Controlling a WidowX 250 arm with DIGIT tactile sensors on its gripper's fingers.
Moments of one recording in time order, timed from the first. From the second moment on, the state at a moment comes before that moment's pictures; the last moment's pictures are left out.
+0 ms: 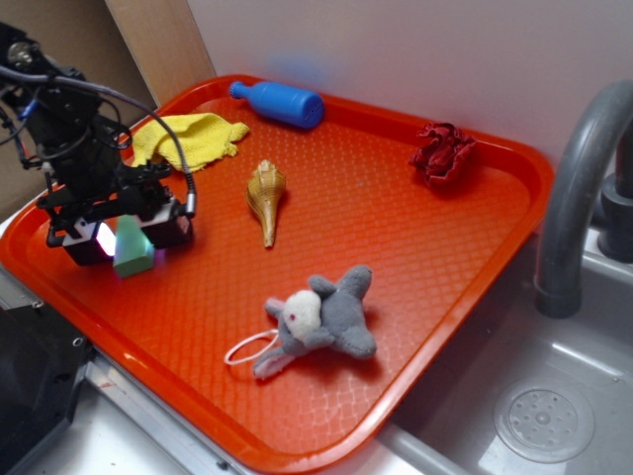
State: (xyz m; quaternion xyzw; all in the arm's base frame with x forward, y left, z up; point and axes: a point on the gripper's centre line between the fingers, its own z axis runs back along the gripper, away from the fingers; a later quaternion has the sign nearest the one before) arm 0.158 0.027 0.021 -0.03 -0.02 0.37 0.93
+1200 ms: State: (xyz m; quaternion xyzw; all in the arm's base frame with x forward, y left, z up) arm 0.225 -0.036 0.179 0.04 -0.04 -0.06 1.00
